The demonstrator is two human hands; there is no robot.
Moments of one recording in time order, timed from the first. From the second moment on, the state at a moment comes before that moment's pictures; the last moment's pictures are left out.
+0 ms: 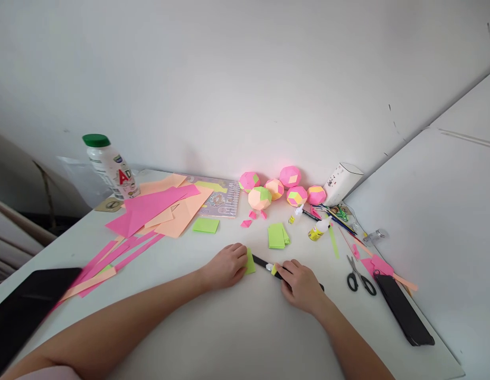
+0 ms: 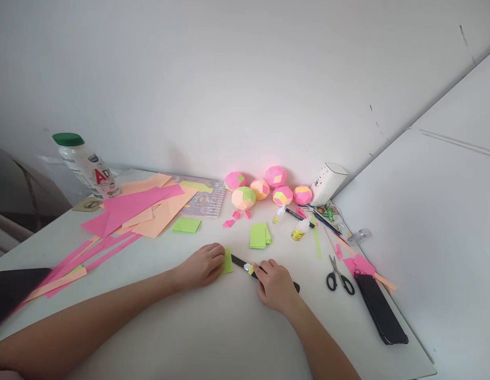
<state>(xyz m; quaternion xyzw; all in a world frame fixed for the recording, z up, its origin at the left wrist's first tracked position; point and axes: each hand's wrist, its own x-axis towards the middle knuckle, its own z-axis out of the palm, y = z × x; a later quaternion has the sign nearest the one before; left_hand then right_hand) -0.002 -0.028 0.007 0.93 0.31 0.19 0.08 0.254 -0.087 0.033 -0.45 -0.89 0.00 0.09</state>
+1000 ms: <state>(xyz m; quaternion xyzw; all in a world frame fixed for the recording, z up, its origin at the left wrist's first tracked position) -0.008 -0.015 -0.007 0.90 0.34 0.26 0.10 0.281 -0.086 0.055 -0.37 -0.92 0.09 0.13</state>
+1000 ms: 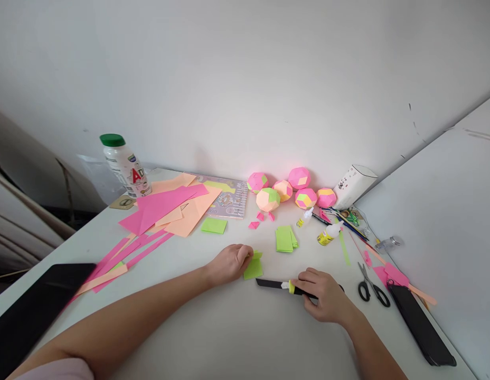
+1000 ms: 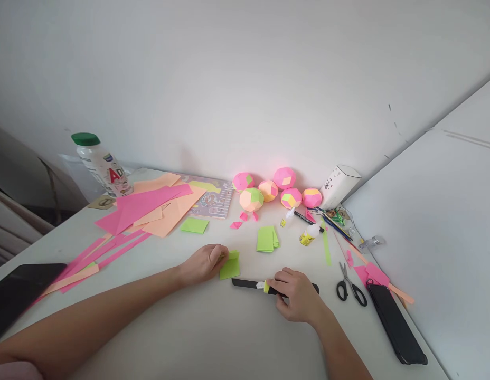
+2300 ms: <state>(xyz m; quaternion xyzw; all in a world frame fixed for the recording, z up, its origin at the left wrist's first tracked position) -0.013 -0.015 0.009 0.94 0.27 0.18 0.07 0.276 -0.087 0.054 -0.36 -0.91 0.10 0.15</state>
